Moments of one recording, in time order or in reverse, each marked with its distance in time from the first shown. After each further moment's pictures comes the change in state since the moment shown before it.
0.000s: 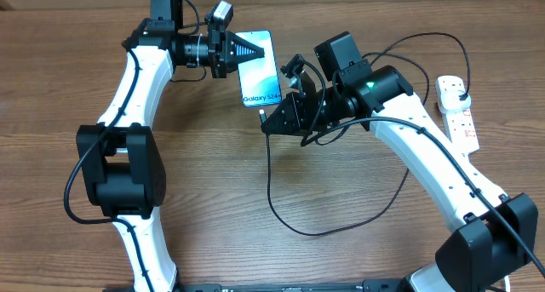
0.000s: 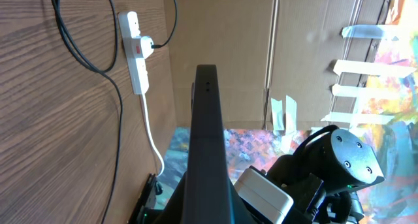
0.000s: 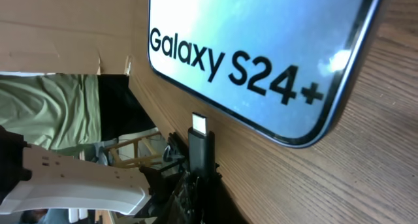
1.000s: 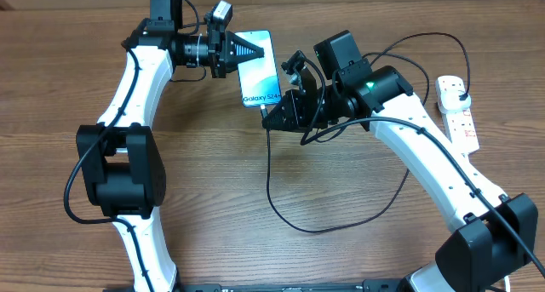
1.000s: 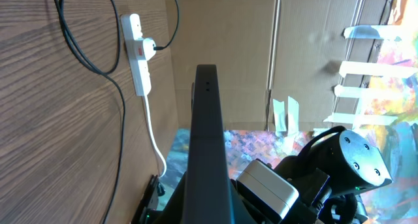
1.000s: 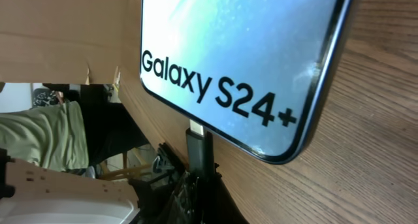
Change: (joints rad) left arm 0.000 0.000 0.000 0.000 -0.007 0.004; right arm 0.000 0.000 0.000 0.035 0.058 0.016
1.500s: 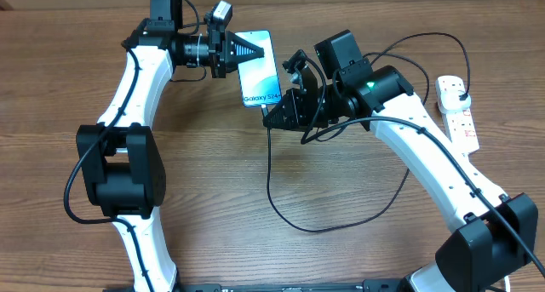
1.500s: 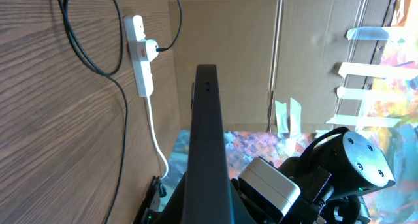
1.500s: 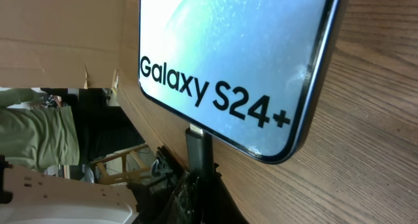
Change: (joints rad) left arm 0.000 0.000 0.000 0.000 -0.011 0.000; right arm -0.004 0.000 -0.002 0.010 0.010 0.012
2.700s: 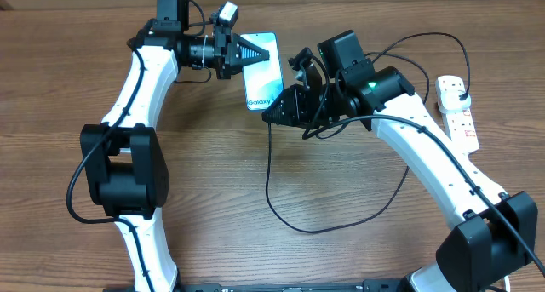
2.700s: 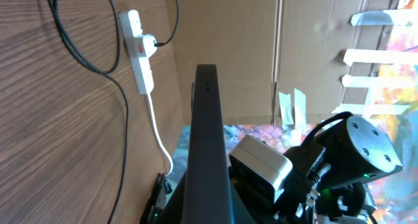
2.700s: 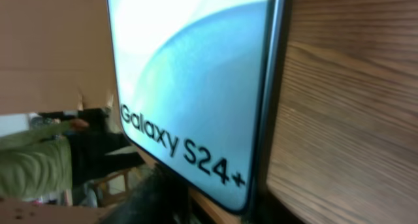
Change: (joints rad) left arm -0.019 0.000 0.000 -0.020 -0.006 0.061; right arm -0.016 0.001 -0.025 0.039 0.045 0.071
